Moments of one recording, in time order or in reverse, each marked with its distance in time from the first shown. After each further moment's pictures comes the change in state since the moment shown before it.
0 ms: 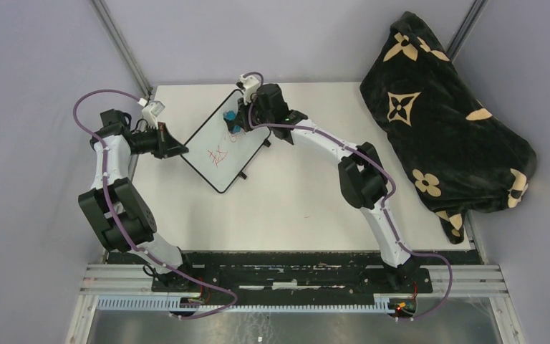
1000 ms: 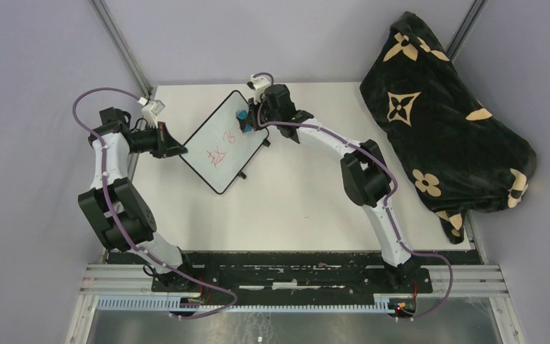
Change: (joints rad) left arm -0.005 0.007 0.039 -0.067 -0.027 0.015; right arm -0.068 -0.001 -0.064 0.000 0.039 0.006
